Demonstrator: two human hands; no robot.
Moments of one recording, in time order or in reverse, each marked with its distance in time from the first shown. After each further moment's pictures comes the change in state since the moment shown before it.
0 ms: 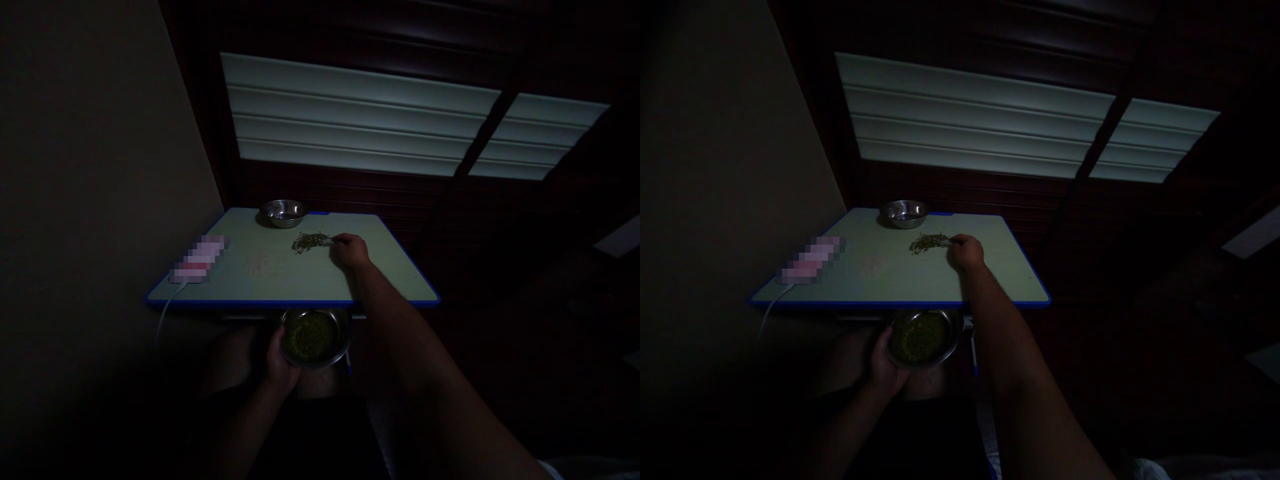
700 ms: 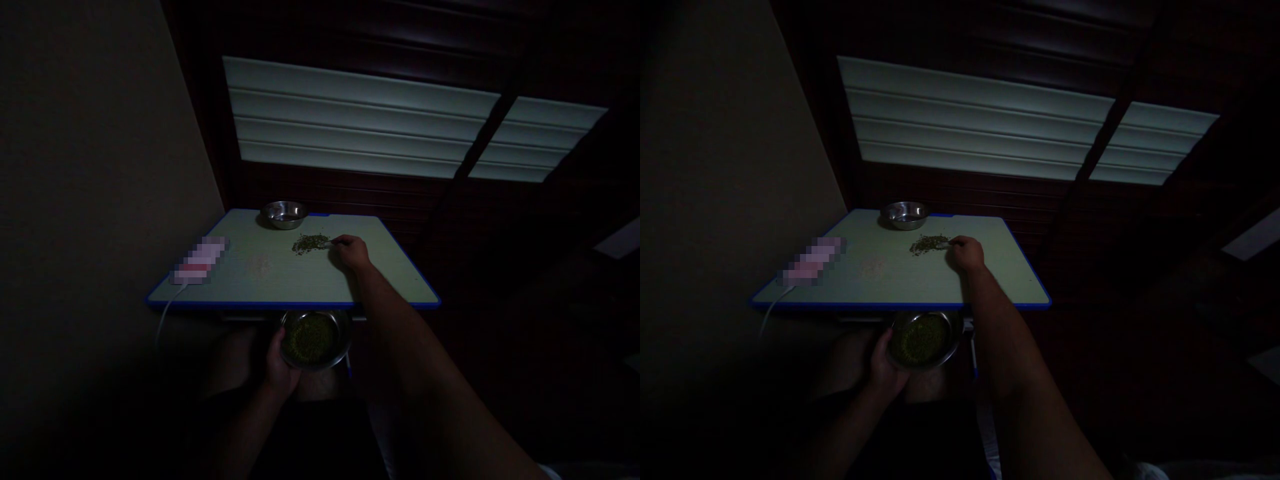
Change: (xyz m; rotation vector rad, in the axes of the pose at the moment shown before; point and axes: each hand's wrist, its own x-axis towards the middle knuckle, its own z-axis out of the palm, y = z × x) left_hand 0.003 -0.001 -0.003 -0.002 -0.001 0.005; right_hand 0.000 -0.002 0.000 0.062 0.008 0.008
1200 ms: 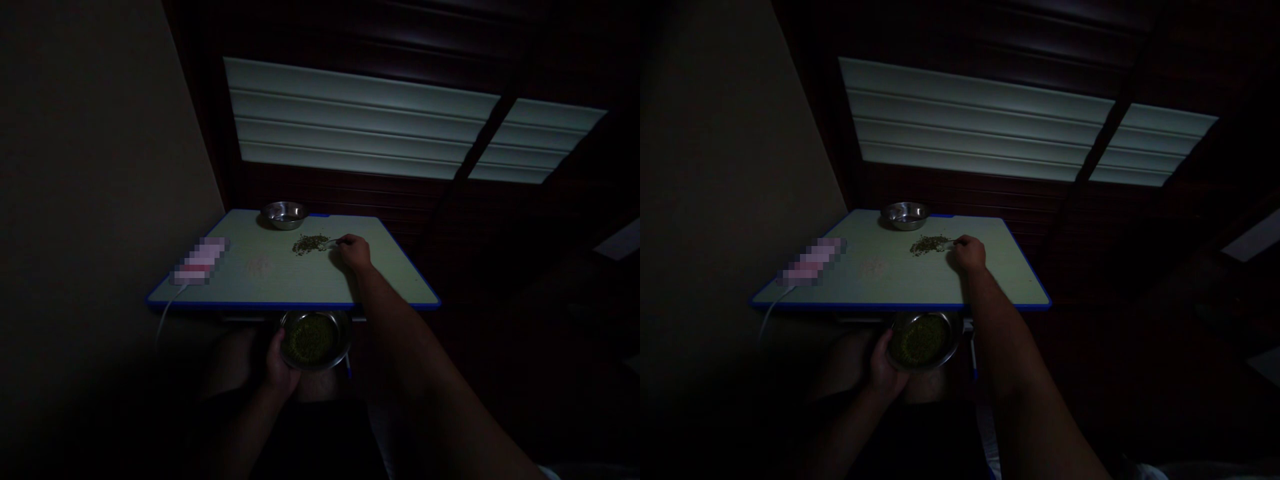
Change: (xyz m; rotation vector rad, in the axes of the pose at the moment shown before) left_hand 0.002 -0.001 -0.002 -0.009 -0.022 0.007; right_hand -0.002 -0.005 -0.004 -0.053 0.073 0.088
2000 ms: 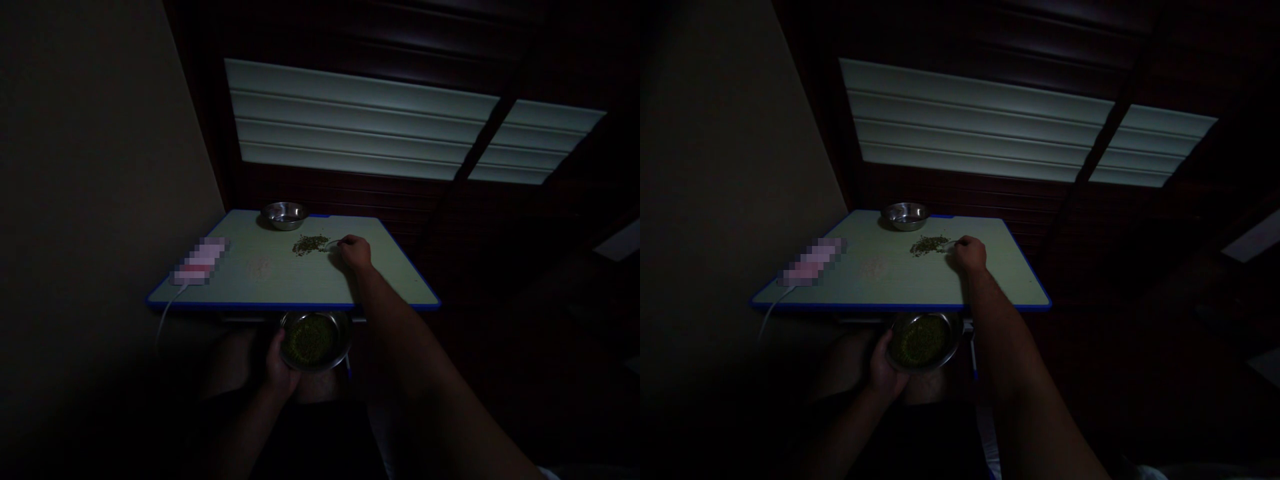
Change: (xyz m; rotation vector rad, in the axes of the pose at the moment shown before) left_hand -0.001 0.000 0.000 0.004 0.009 0.007; right_hand 0.002 0.002 0.001 -0.016 0.031 0.014
